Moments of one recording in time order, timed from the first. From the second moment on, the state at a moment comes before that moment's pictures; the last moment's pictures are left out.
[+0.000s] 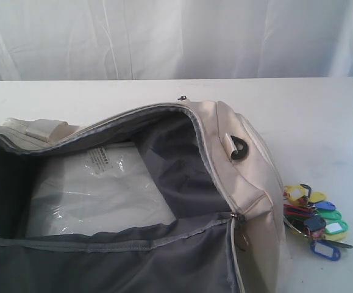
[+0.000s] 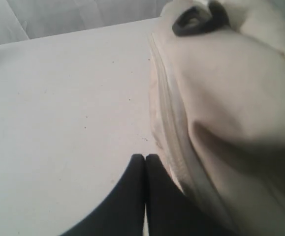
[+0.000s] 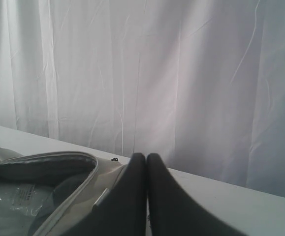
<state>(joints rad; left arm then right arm) 0.08 0.02 -0.01 -0.15 0.37 0.31 0.54 0.11 -0.24 0.72 0.08 -0.79</state>
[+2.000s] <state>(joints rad) 0.08 0.01 0.02 -0.16 0.42 0.25 0.02 0.01 -0.02 0.70 0.23 -0.83</state>
